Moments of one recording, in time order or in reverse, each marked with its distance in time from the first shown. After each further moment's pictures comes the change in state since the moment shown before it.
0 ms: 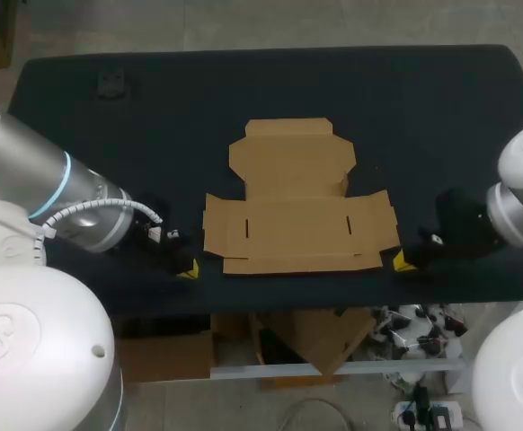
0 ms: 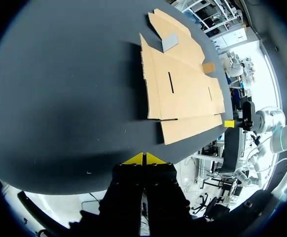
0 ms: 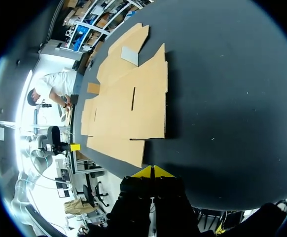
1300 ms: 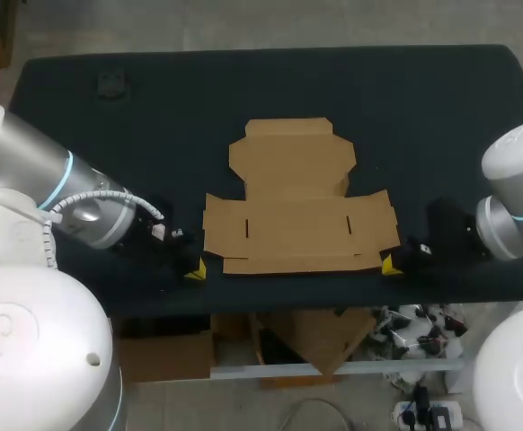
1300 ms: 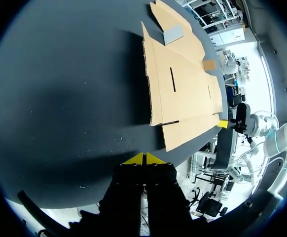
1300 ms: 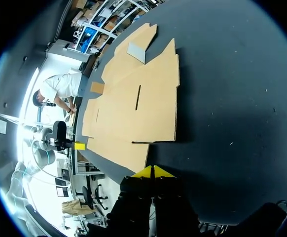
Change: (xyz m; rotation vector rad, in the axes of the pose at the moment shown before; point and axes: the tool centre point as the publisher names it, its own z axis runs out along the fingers) left arm 0.000 -0.004 0.020 -0.069 0.078 -0.013; right arm 0.004 0.001 0.023 -0.056 0.038 -0.042
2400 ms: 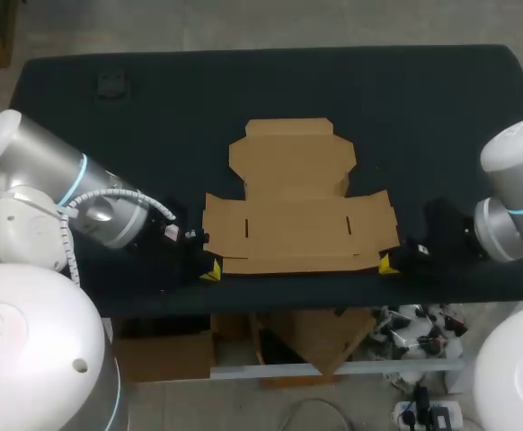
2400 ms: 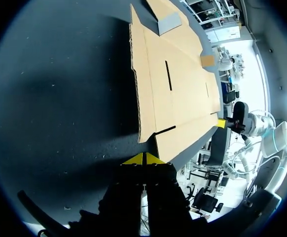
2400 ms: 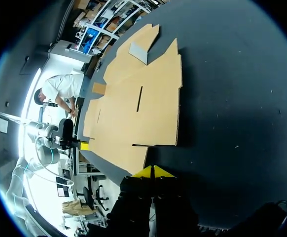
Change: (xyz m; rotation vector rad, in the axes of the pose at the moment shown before) left arm 0.010 -0.007 0.027 -0.039 0.069 0.011; right arm 0.002 0.002 0.005 -0.013 0.018 -0.008
